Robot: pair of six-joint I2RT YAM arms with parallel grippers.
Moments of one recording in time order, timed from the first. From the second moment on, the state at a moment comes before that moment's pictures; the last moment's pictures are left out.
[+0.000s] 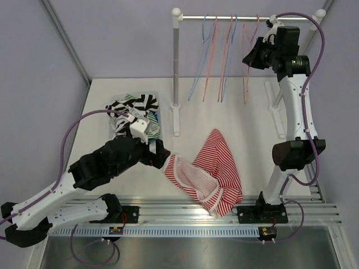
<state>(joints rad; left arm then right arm) -1.02 0.78 1.02 -0.68 -0.30 -0.39 0.04 1.89 2.30 -0.86 -0.30 0.25</state>
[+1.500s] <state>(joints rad) -1.24 1.99 1.33 -0.38 -0.14 -0.44 0.04 0.83 1.40 -0.68 -0.41 0.33</state>
